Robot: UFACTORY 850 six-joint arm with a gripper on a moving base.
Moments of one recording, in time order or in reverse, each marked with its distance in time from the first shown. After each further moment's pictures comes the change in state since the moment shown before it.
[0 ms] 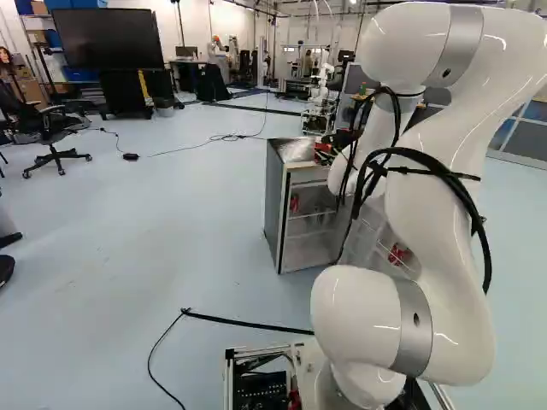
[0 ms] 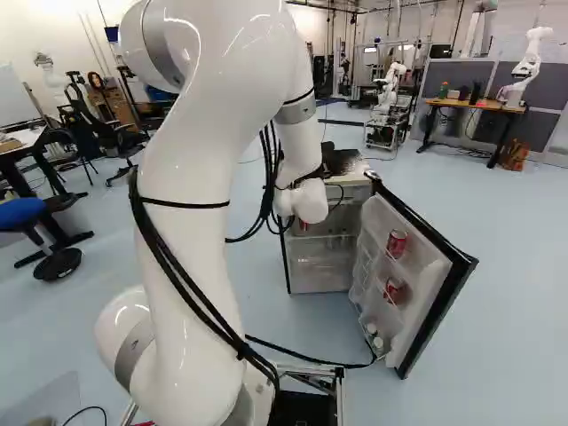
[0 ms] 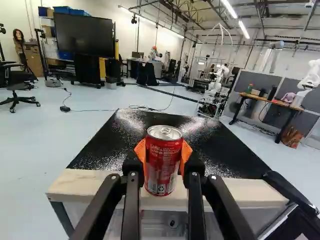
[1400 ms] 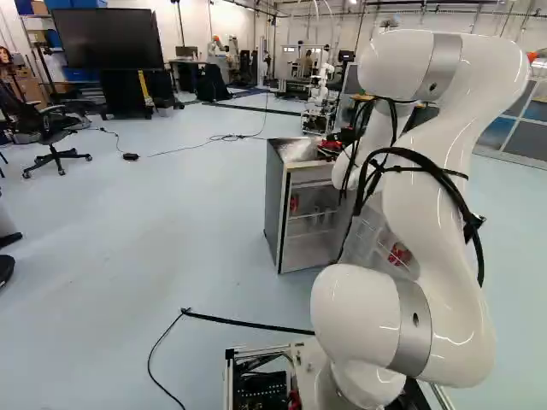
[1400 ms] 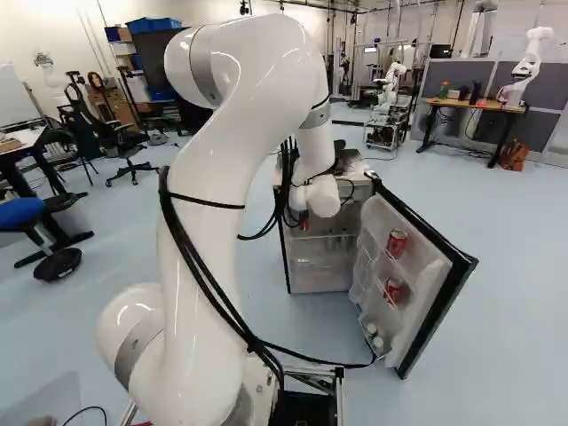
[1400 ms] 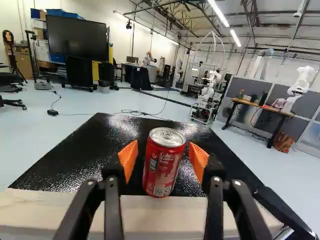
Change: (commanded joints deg) arm -1.7 -6.7 -9.2 0.0 0.0 0.0
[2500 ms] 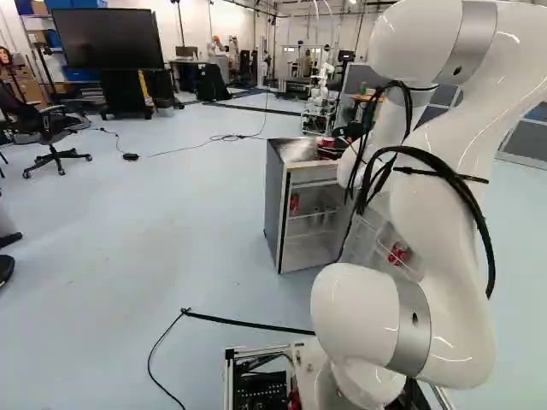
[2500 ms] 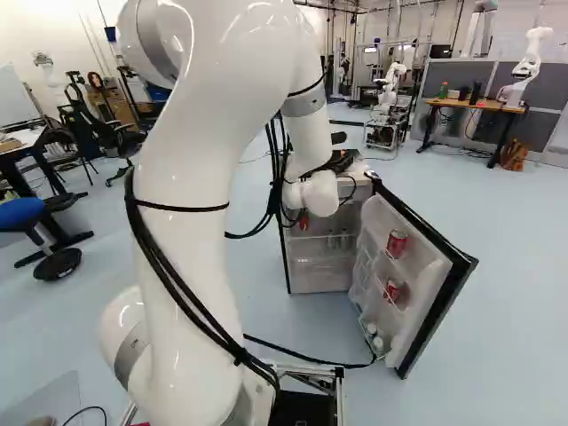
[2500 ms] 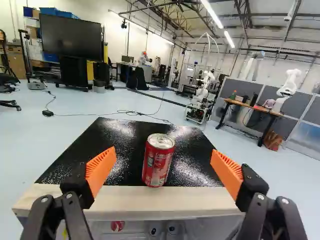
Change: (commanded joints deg) arm -2.2 10.5 9.1 0.4 -1.6 0.0
